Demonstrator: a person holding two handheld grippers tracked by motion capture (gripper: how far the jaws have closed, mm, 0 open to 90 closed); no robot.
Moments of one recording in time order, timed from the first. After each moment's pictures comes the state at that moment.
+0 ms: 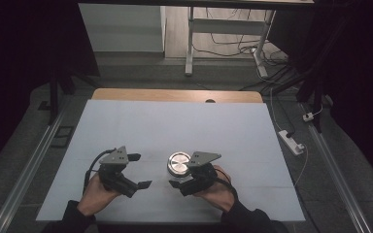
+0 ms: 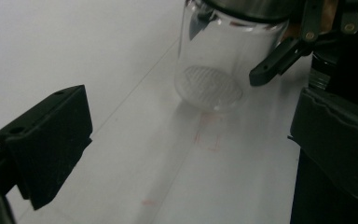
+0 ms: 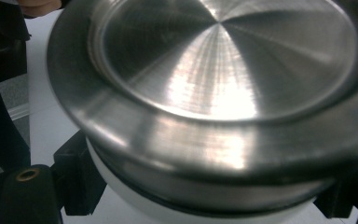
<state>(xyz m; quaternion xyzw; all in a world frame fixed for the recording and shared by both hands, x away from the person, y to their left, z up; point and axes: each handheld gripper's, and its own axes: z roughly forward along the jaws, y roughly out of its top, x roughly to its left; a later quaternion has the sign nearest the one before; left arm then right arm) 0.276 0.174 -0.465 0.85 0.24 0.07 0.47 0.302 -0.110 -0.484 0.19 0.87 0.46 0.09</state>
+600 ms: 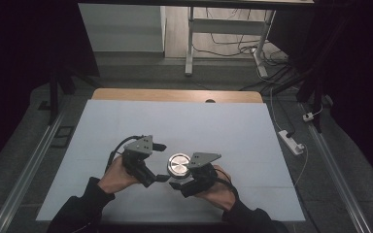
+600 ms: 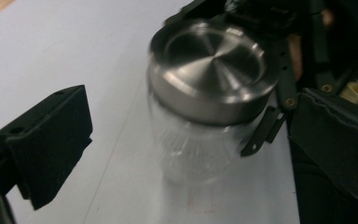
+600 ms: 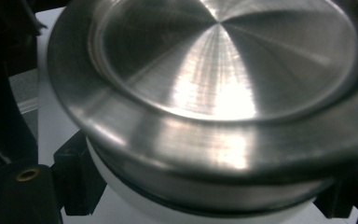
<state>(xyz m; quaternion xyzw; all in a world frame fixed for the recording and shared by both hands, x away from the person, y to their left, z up) 0.315 0.123 -0.441 0.88 0.10 0.03 0.47 0.302 -0.111 -0.486 0.17 0.87 0.46 0.07</state>
